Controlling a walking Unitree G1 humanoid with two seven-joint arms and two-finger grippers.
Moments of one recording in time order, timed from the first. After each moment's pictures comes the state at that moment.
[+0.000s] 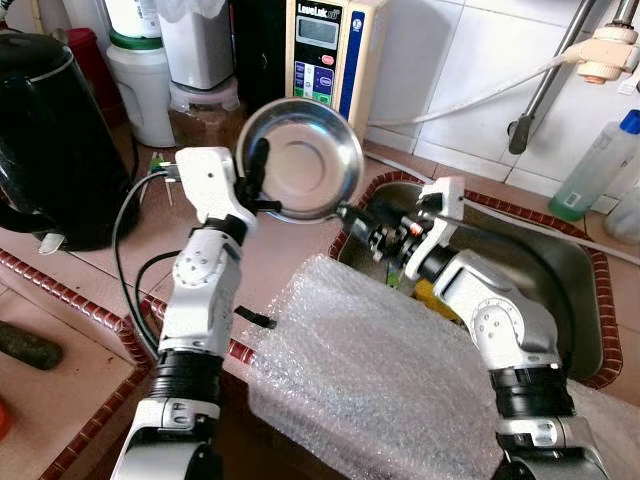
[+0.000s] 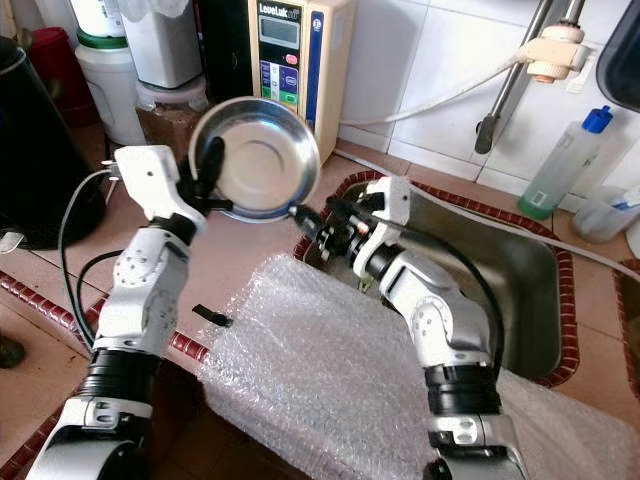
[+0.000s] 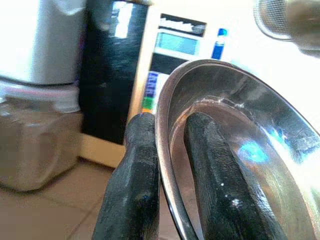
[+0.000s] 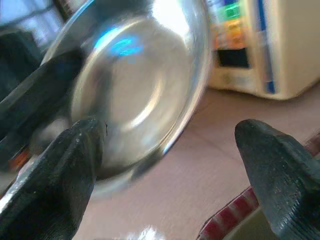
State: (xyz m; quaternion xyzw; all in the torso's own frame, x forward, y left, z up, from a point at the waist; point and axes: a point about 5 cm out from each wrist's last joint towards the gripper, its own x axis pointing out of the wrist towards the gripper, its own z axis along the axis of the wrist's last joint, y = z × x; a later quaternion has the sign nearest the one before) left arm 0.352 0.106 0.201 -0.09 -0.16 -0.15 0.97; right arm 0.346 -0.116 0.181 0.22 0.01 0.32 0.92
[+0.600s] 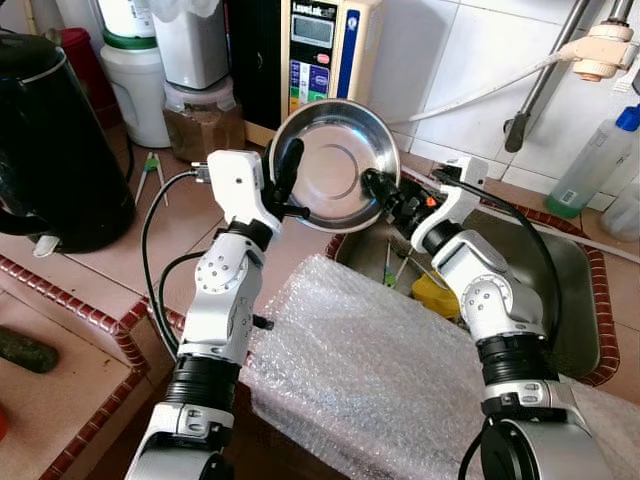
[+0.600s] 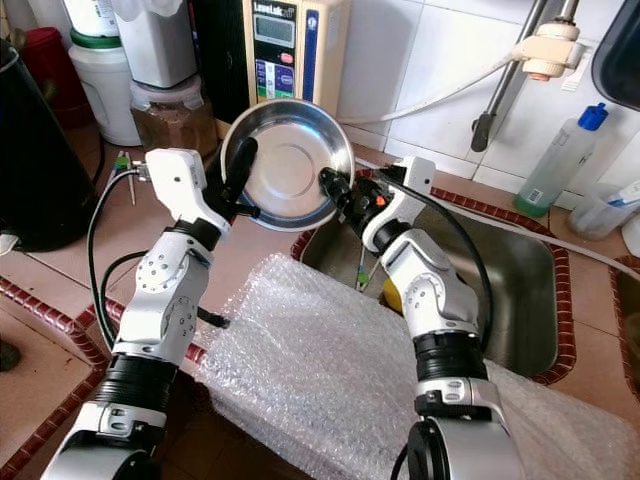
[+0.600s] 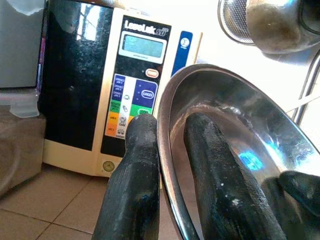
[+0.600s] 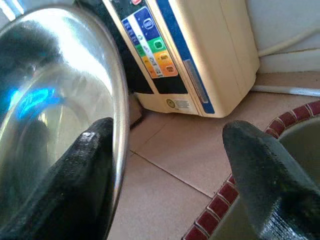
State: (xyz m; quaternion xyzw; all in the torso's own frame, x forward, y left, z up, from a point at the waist) left arm 0.346 0.091 0.200 -0.10 -0.17 -0.18 0.96; right arm 0.373 -0.127 0.185 0.27 0.00 0.22 0.94
